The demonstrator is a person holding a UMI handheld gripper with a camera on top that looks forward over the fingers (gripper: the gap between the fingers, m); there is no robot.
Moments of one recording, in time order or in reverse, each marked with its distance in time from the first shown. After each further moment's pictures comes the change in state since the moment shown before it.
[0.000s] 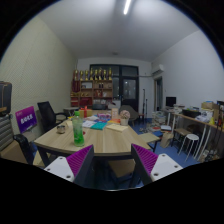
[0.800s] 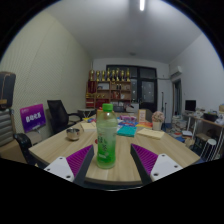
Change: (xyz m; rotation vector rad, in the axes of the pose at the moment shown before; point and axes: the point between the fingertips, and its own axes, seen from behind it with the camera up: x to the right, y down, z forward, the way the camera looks) arm -0.203 0.013 0.226 0.042 -0.153 -0.034
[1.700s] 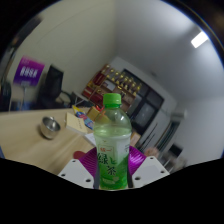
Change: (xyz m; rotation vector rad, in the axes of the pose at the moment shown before) arm -0.021 -0.058 0.172 0.029 0.136 -0.564
